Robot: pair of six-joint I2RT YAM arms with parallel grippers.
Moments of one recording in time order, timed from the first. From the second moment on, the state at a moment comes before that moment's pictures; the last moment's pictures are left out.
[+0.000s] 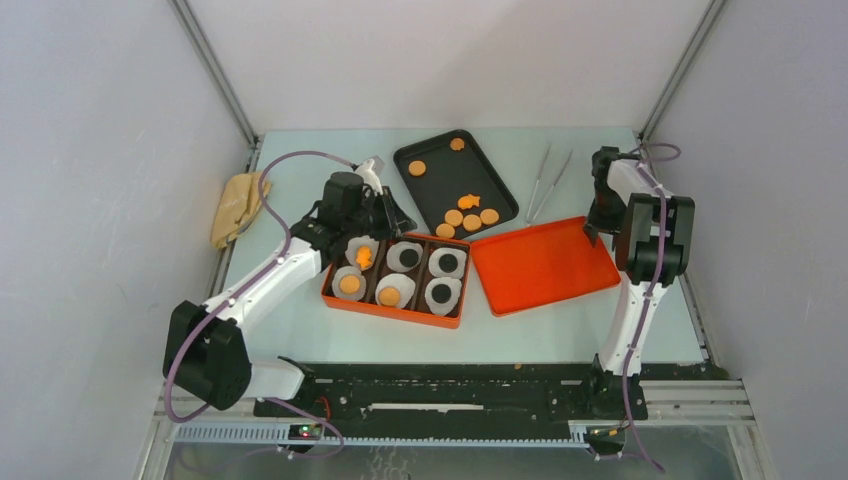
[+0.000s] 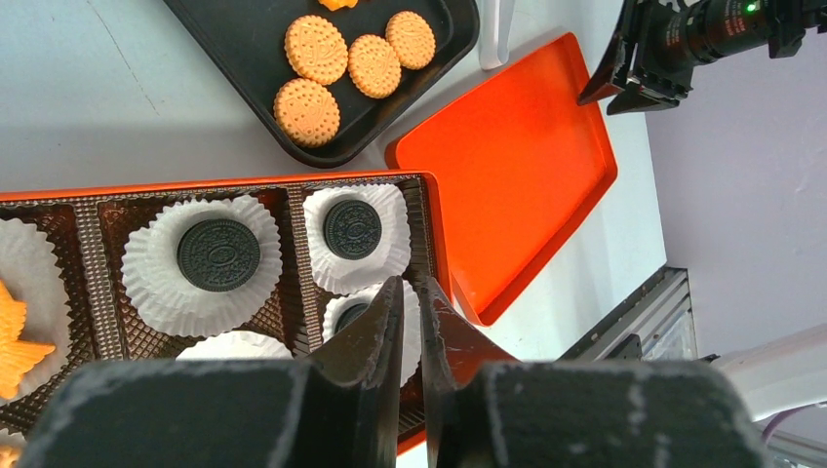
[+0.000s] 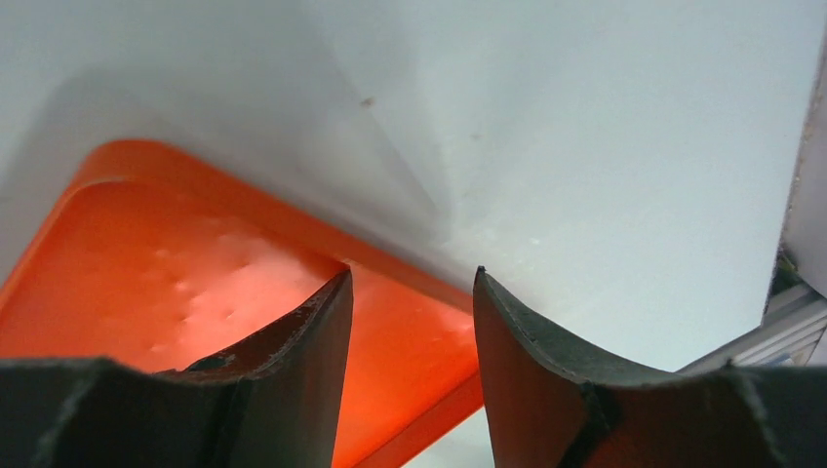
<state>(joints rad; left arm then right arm) -0.45 1.33 0.98 -0.20 0.30 -0.60 -0.08 2.15 1.66 -1.03 0.33 0.39</state>
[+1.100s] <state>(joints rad) -0.45 1.36 0.98 -0.19 0.32 -0.60 -0.24 2.09 1.56 -0.98 0.04 0.33</state>
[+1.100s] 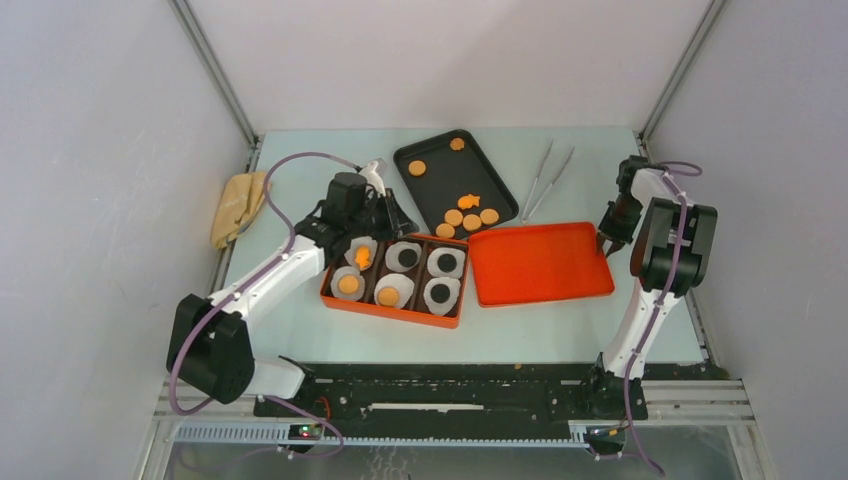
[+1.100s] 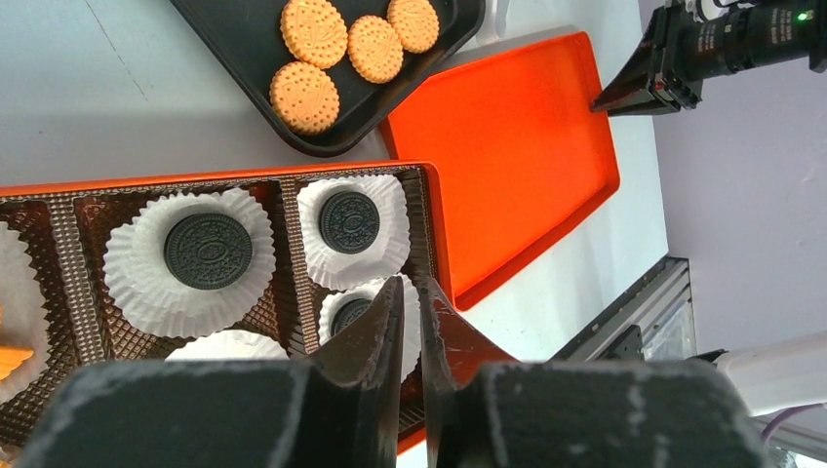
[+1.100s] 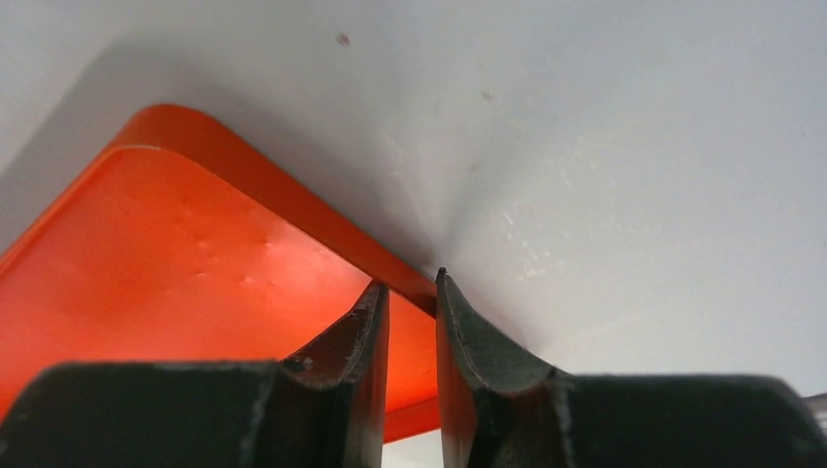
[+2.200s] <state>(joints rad) -0.48 2.21 2.16 -0.33 0.76 -0.41 -0.03 1.58 1.62 -1.00 -0.07 0.35</state>
